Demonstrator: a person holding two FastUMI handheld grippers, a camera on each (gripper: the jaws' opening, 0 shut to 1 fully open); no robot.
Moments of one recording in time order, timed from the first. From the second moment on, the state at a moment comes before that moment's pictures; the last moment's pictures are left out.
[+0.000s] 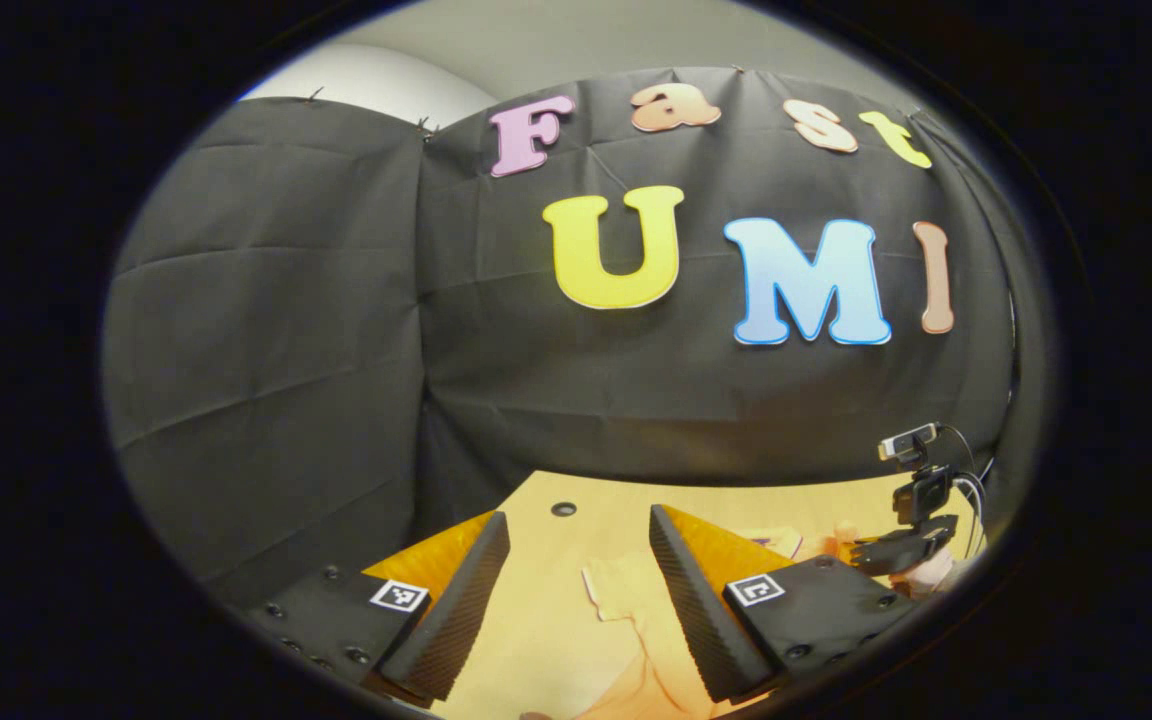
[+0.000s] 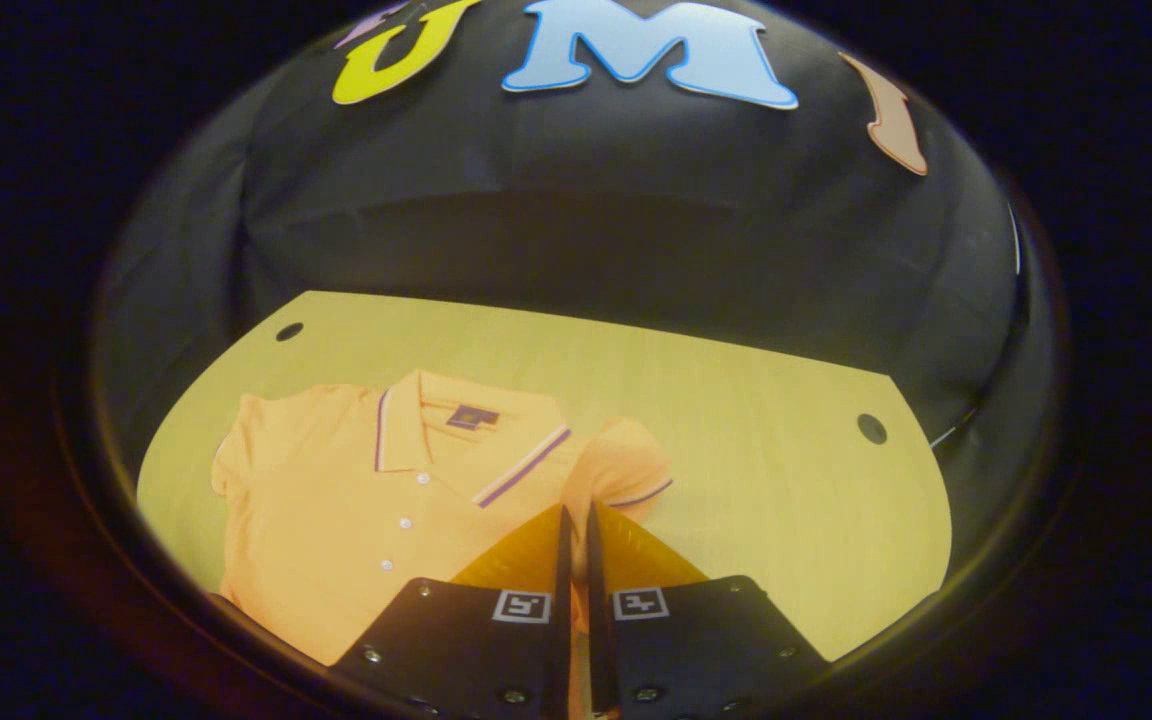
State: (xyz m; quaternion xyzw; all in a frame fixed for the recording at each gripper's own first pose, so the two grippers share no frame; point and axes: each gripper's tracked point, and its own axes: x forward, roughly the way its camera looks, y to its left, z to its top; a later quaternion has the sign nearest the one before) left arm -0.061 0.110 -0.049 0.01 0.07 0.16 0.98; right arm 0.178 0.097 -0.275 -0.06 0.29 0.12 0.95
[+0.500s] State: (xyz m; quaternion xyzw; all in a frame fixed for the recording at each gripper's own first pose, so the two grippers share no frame) left arm -0.086 0.149 -0.065 0.00 0.08 0.20 0.98; right arm 0.164 0.148 -0.316 -0.08 0.35 0.17 0.92
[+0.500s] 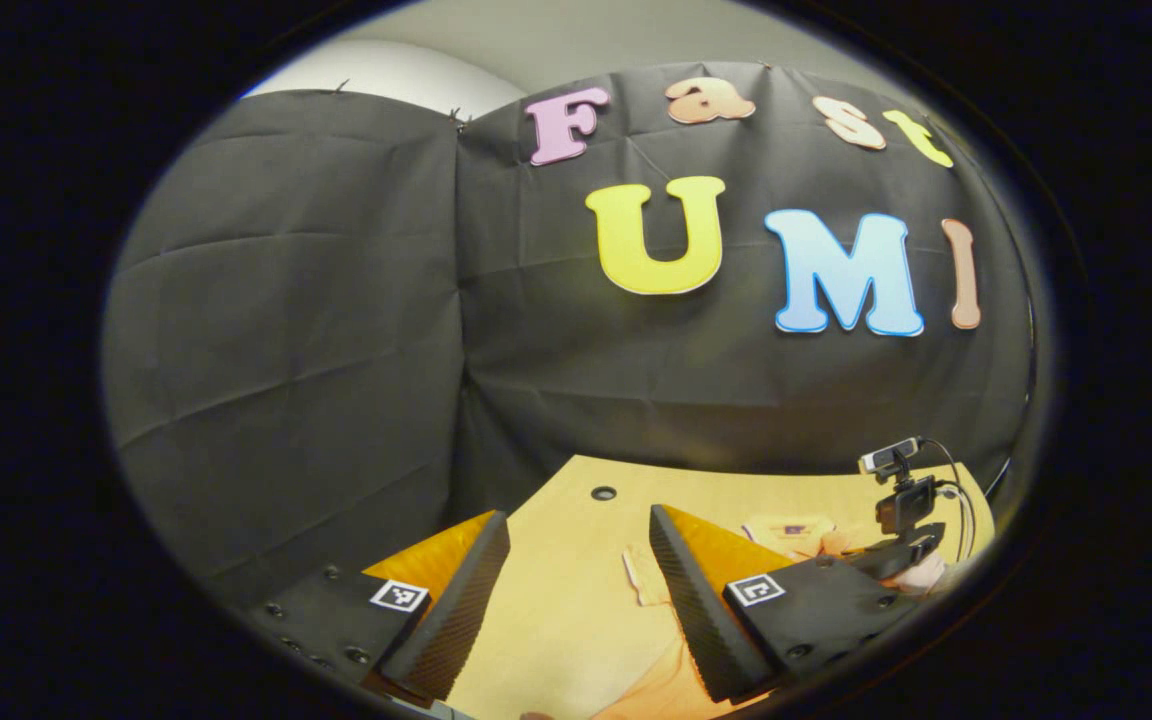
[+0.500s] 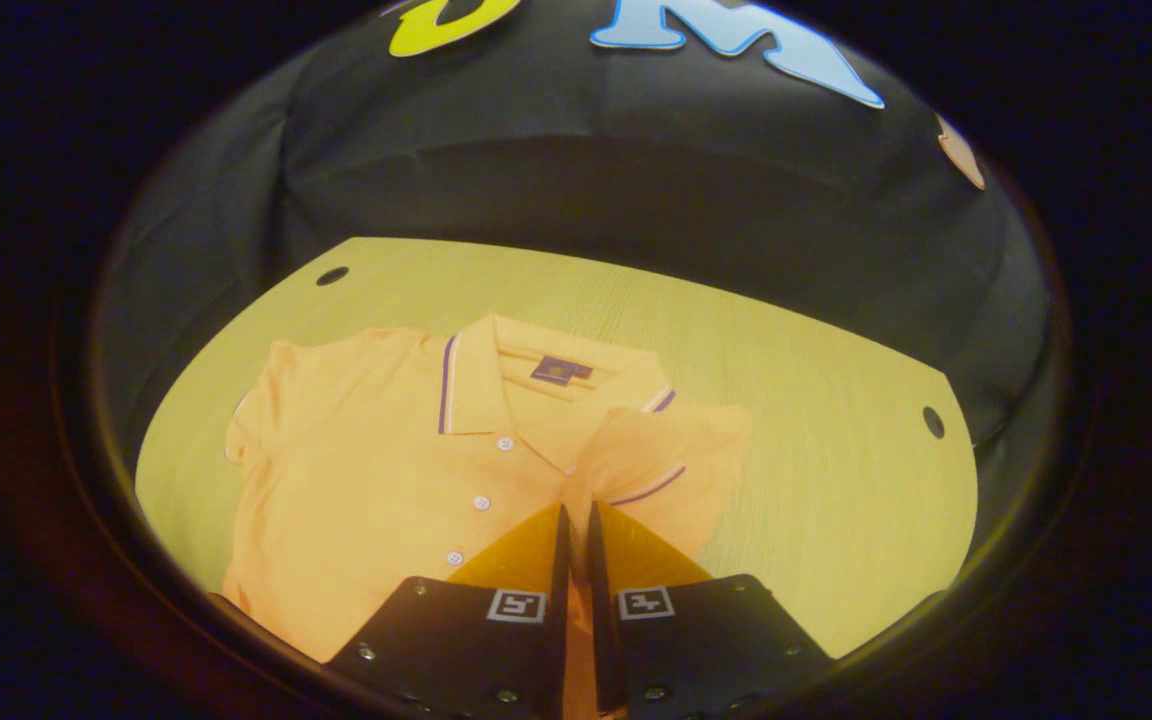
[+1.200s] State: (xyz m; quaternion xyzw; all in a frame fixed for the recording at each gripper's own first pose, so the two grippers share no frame) left arm 0.014 0.144 -0.155 -0.01 0.13 0.09 0.99; right arm 0.122 0.112 -0.223 -0.04 0.28 0.13 0.95
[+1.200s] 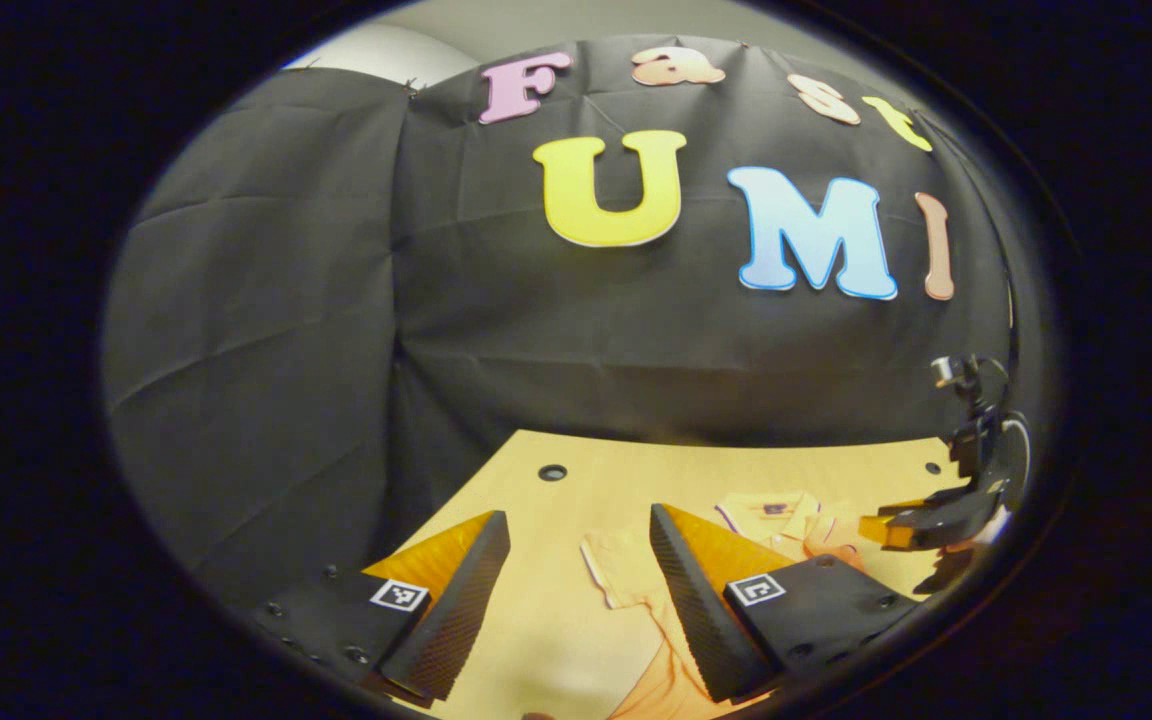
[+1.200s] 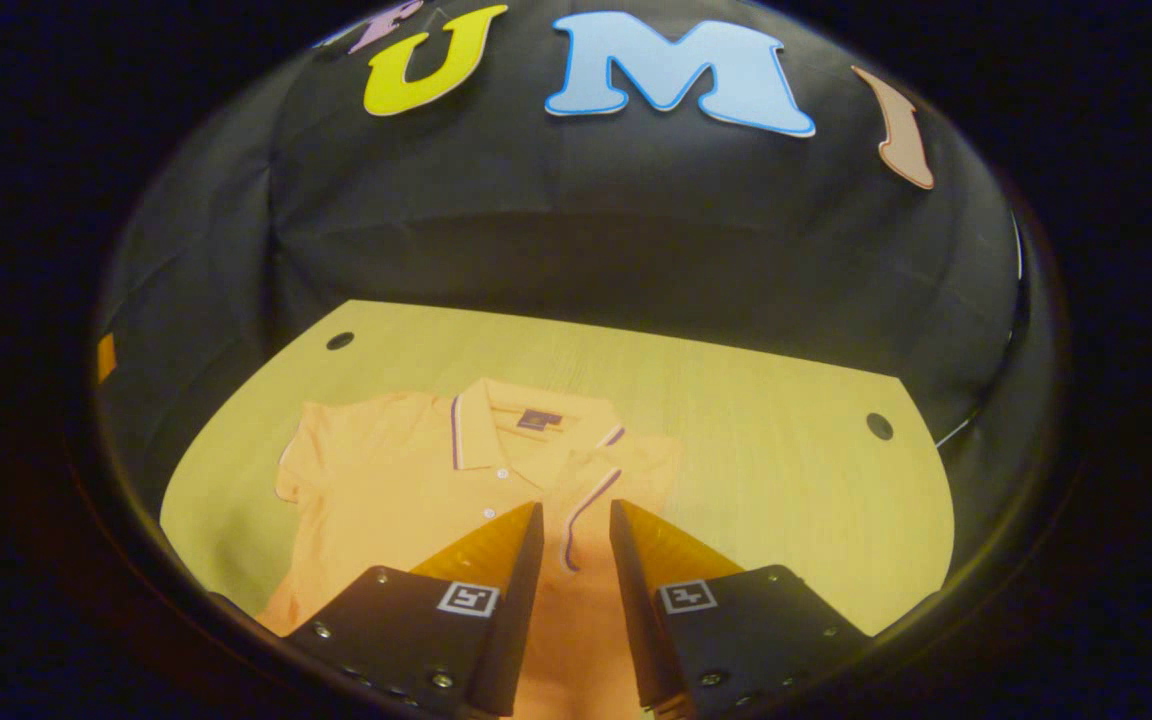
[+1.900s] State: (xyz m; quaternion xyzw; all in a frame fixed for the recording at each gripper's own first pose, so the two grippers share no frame) left arm 0.121 0.135 -0.347 -0.04 0.28 0.05 0.96; right arm 0.015 0.007 -0.154 0.03 0.24 0.01 0.97
